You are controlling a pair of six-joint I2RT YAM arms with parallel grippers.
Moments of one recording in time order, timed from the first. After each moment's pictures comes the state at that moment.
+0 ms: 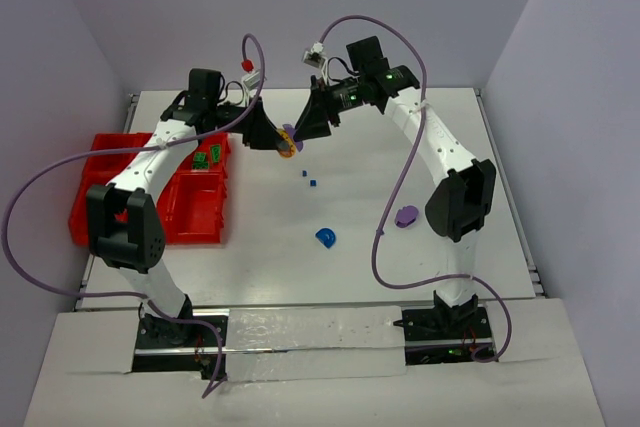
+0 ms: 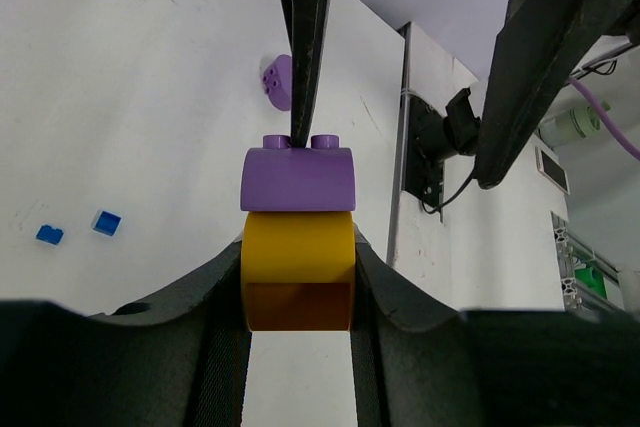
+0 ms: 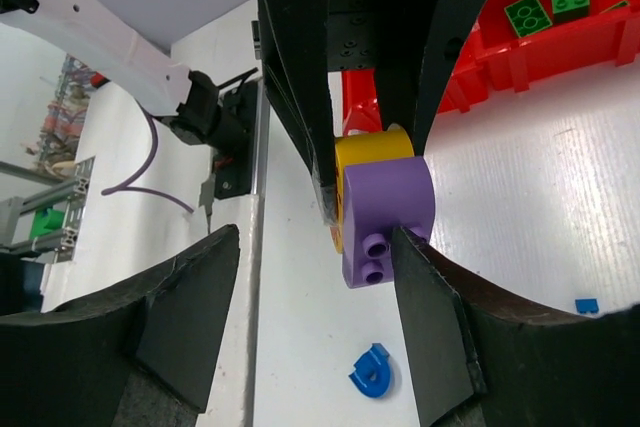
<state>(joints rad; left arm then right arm) -0.25 1.74 1.51 -0.46 1.22 0.02 0.43 2.01 2.09 -0.84 -1.18 -0.18</state>
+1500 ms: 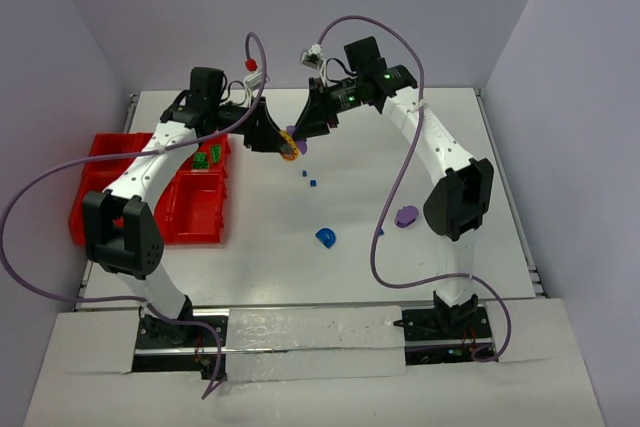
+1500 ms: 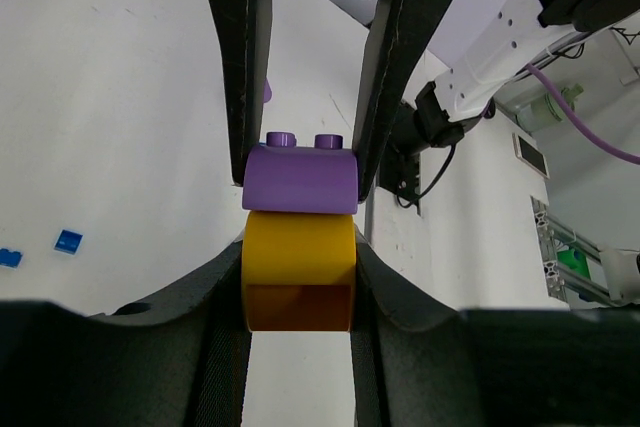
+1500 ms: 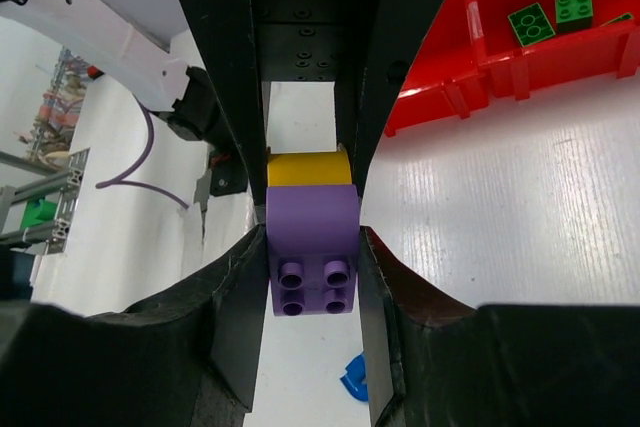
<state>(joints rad) -0.28 1.70 1.52 -0.48 1.26 0.02 0.44 2.02 2.11 -0.86 -1.19 -0.22</state>
